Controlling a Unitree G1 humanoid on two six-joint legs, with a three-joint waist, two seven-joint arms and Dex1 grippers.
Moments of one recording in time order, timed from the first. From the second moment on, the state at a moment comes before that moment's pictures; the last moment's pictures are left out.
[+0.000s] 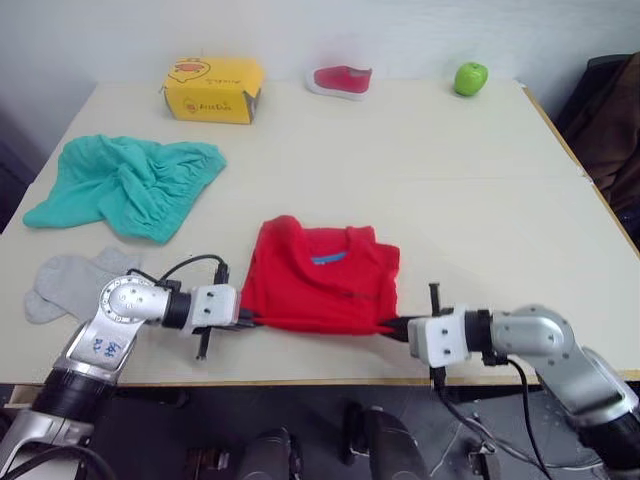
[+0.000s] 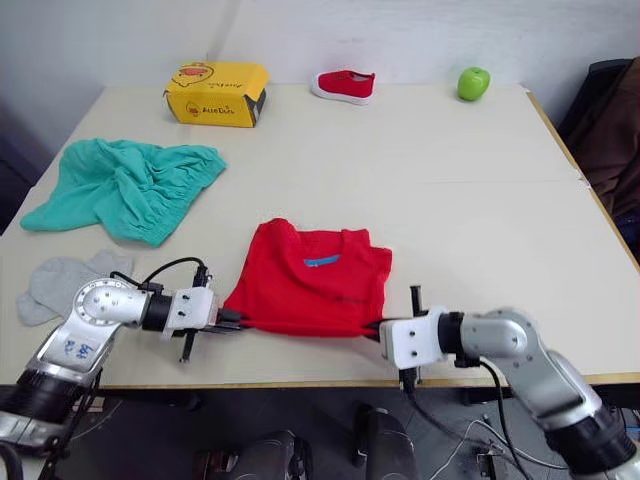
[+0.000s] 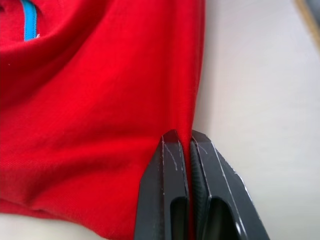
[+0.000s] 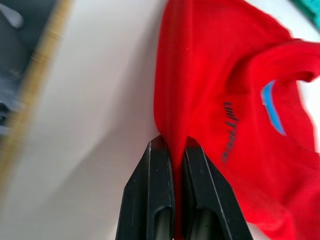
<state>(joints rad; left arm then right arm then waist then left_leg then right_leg) -0.27 0.82 -0.14 0.00 -0.16 -0.09 -1.19 -0.12 -0.83 0.22 -0.38 0.03 -0.06 0.98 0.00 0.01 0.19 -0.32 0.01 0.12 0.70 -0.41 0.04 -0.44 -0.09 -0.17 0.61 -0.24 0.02</state>
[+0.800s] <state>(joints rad) -0.46 0.81 -0.07 -0.16 -0.58 0.63 -1.21 -0.40 -0.83 0.09 -0.40 0.61 0.64 1.04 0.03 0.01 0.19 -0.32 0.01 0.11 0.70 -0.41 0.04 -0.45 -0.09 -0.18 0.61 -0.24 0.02</state>
